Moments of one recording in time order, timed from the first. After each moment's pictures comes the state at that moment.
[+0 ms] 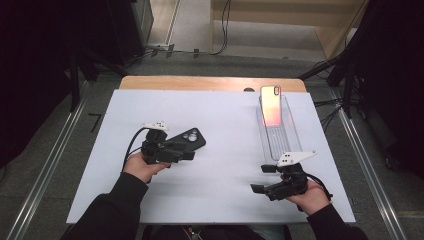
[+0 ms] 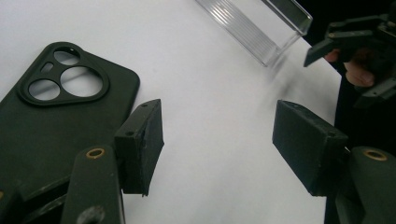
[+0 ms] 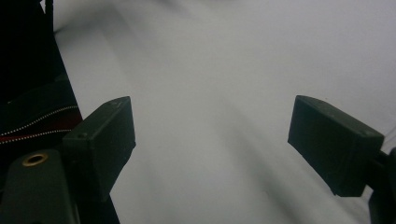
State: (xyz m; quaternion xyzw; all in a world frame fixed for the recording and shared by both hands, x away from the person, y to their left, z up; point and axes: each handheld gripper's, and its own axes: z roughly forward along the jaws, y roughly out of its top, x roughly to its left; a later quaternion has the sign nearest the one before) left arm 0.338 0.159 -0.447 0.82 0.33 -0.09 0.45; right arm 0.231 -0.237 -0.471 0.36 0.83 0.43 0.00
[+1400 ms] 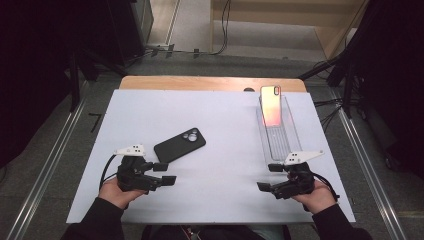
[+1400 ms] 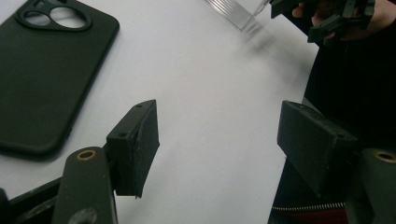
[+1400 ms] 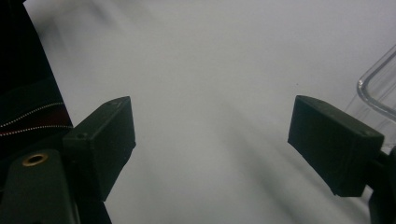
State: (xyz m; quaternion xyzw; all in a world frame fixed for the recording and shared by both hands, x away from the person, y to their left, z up) left arm 0.277 0.207 -0.447 0.82 0.32 -0.08 0.46; right arm 0.230 -0.253 -0.471 0.38 0.82 0.42 0.01
